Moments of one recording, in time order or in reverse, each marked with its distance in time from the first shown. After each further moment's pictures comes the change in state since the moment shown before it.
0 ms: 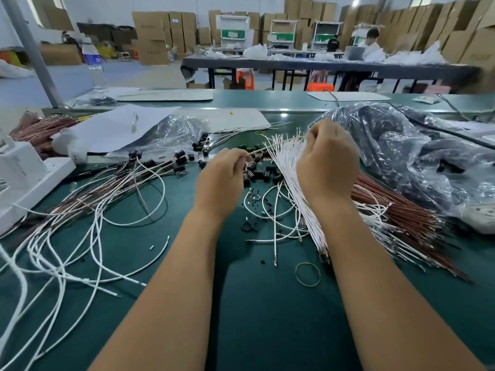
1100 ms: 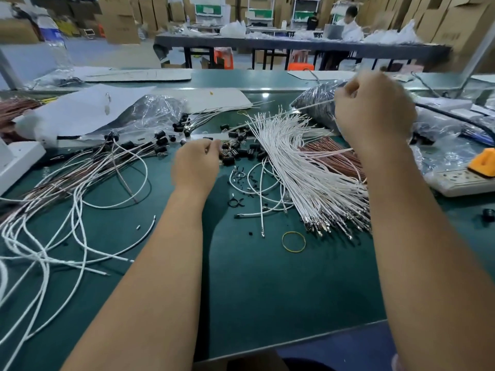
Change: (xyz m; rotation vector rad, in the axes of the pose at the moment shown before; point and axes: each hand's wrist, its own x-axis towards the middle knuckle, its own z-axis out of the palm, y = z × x) left_hand -0.003 -0.012 -0.003 0.094 -0.060 -0.289; right_hand 0.040 0.034 -0.067 -0.221 -0.169 0.133
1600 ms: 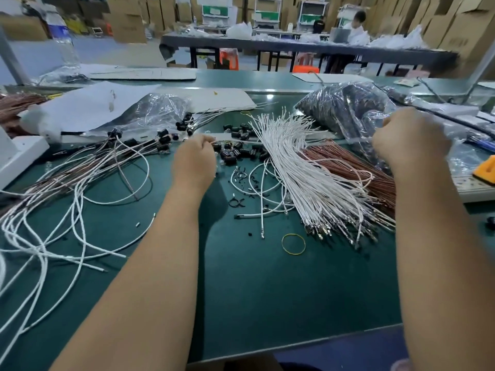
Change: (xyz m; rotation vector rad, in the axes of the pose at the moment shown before) left_hand 0.006 -0.006 0.006 -0.166 -0.025 -0.100; right_hand -0.001 0.044 -0.005 -0.279 -0.323 0.384
